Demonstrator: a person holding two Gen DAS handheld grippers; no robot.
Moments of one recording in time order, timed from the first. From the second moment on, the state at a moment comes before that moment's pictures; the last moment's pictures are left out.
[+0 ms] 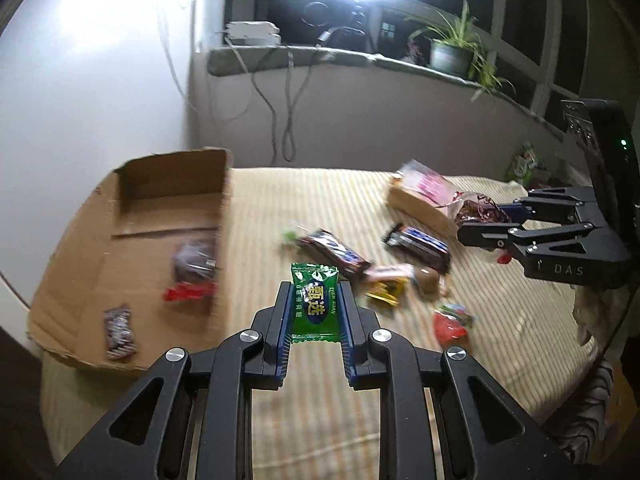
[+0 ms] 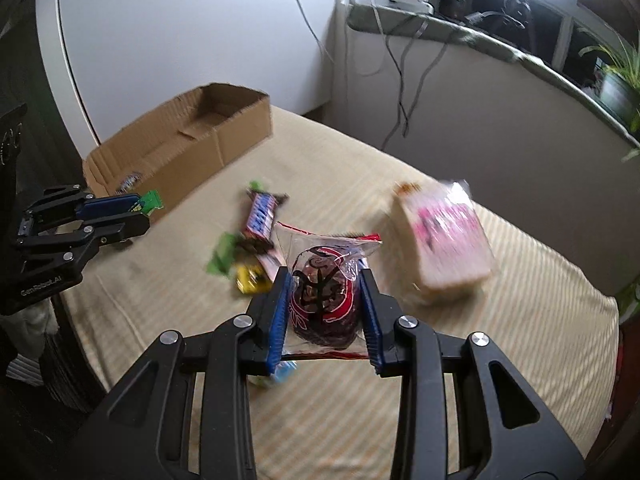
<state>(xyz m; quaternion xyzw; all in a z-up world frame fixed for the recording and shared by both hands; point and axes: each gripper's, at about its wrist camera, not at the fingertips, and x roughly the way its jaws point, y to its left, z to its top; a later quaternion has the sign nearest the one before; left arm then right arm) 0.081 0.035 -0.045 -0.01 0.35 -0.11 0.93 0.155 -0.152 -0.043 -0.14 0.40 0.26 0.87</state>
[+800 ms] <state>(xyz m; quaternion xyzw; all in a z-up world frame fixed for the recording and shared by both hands) 0.105 0.161 -0.048 -0.05 0.34 -0.01 0.94 0.164 0.011 -0.030 -0.15 0.37 0.36 0.84</state>
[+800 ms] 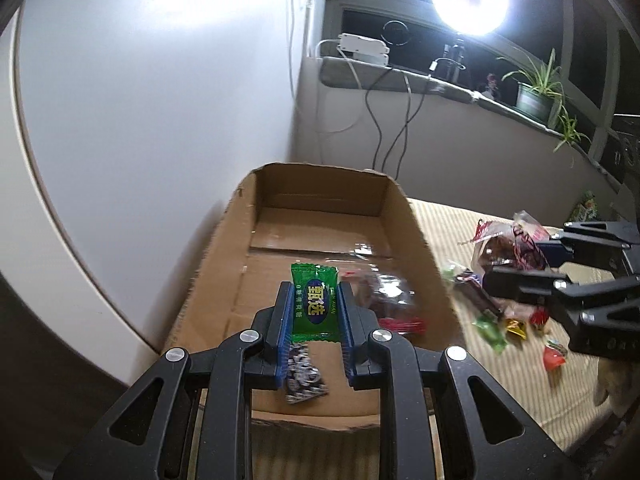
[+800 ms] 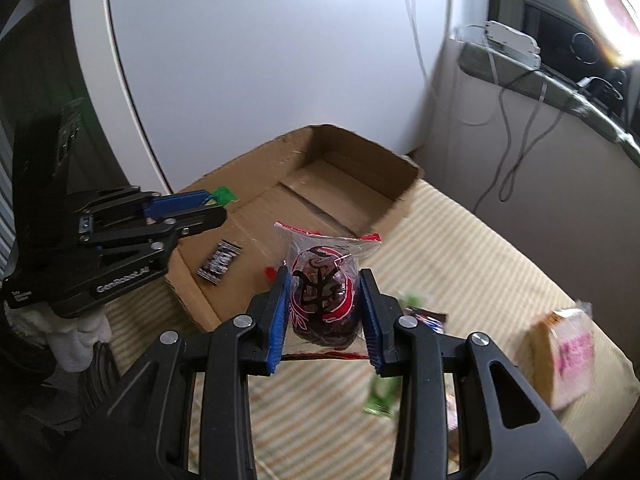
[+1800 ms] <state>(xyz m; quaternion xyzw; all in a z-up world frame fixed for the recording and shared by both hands) 0.109 0.174 -0.047 -0.05 0.34 0.00 0.94 0.158 0.052 -0.041 -0.17 0.36 0.38 0.83</state>
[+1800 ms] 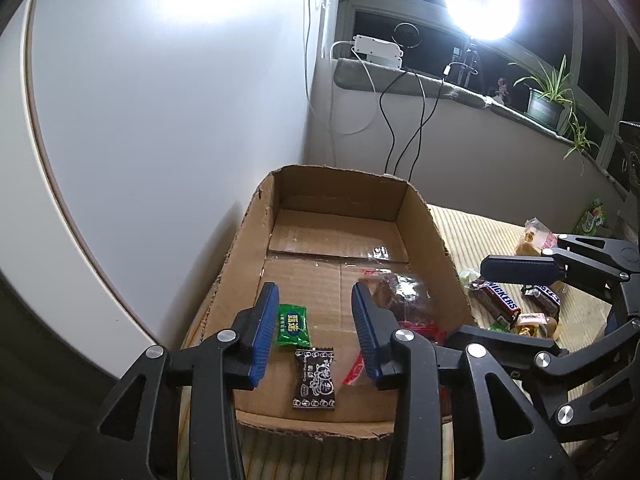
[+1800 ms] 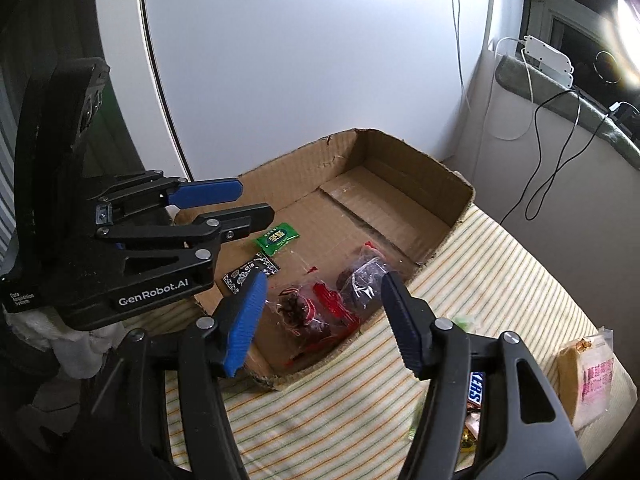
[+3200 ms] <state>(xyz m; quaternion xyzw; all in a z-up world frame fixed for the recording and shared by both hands) 0.095 0.010 -0.079 -0.04 0.40 -0.15 0.90 0.107 -0.155 -0.091 -0.09 0.43 0.25 0.86</state>
